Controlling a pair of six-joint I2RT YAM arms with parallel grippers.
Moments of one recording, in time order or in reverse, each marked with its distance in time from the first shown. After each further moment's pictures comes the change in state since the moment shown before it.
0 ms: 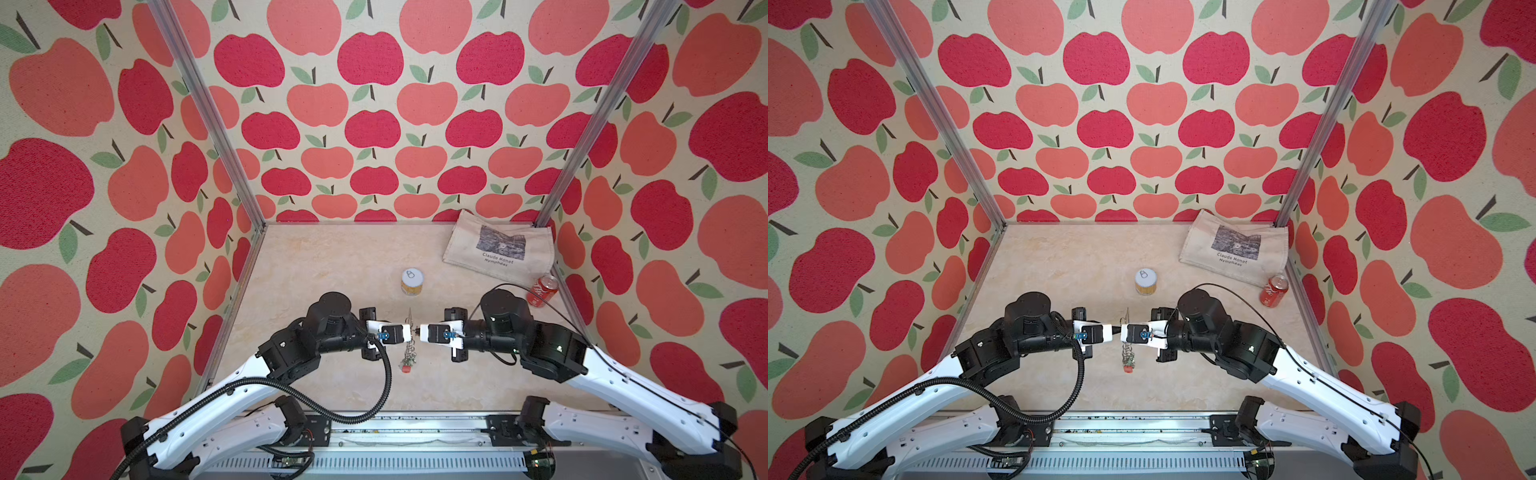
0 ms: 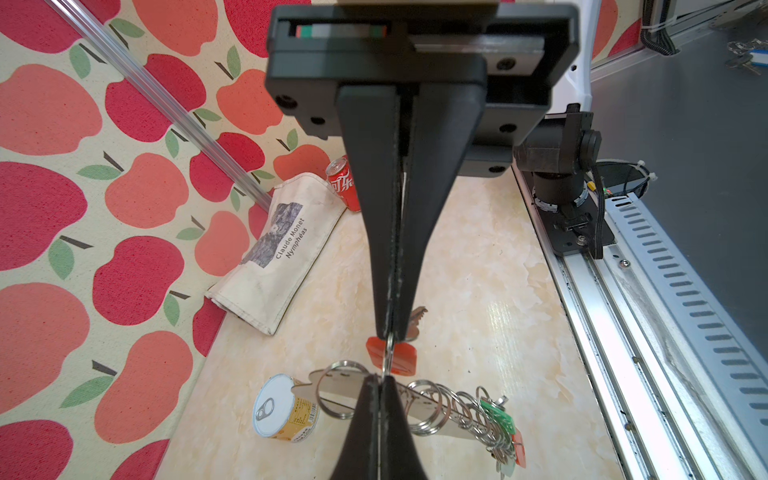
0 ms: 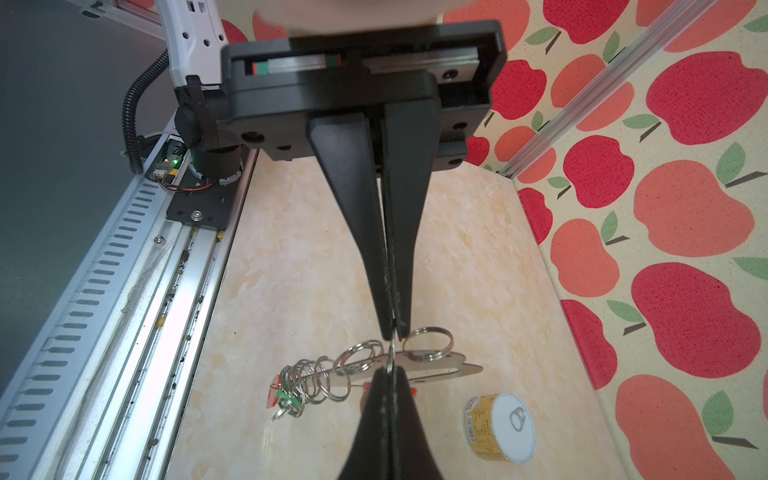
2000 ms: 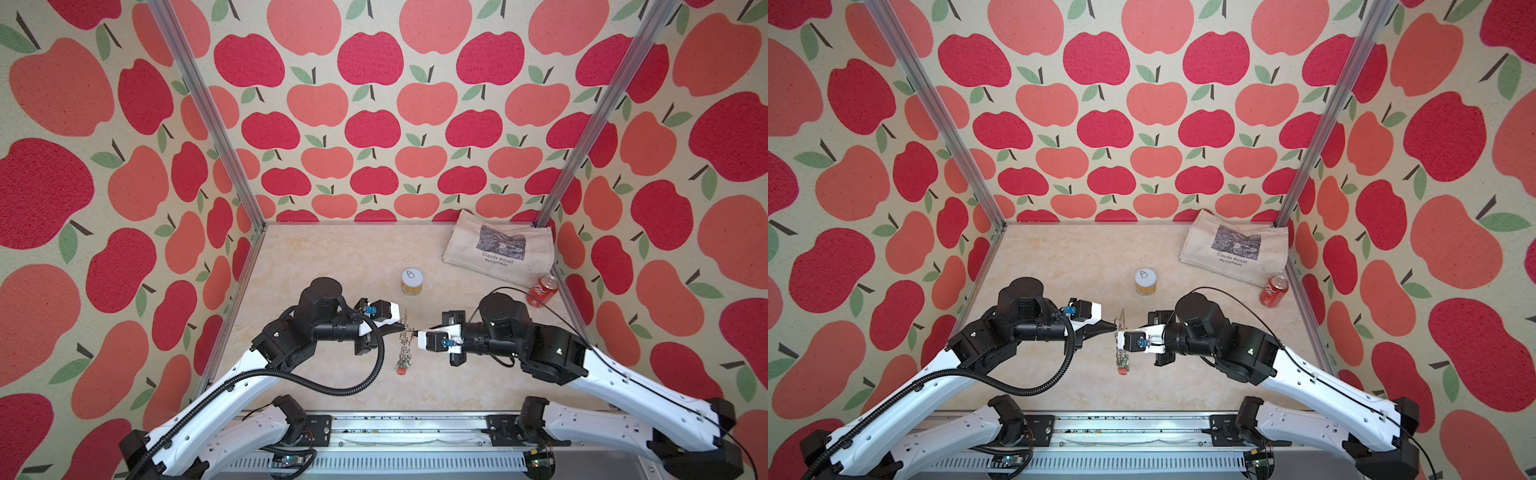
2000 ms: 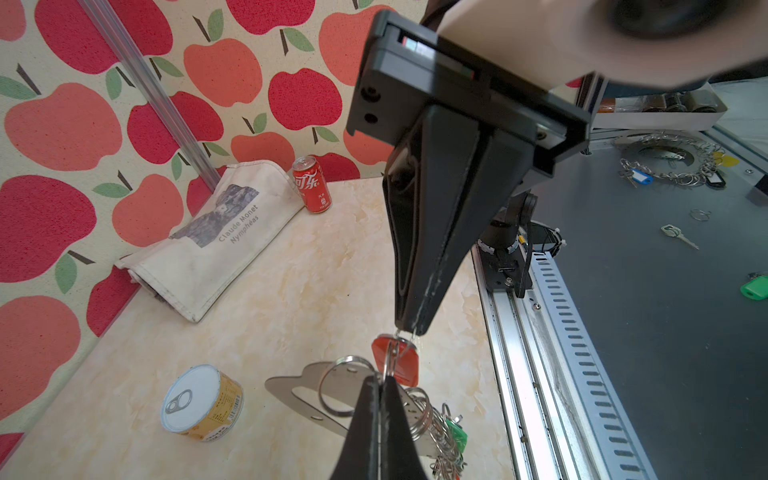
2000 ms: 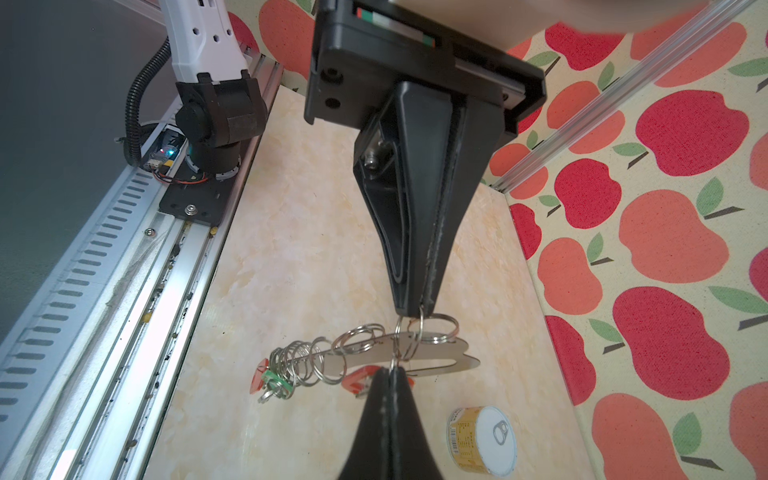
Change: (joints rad) left arm 0.165 0.024 0.061 -0.085 0.274 -0.204; right arm 0.049 0.000 0.000 0.011 0.044 -0.053
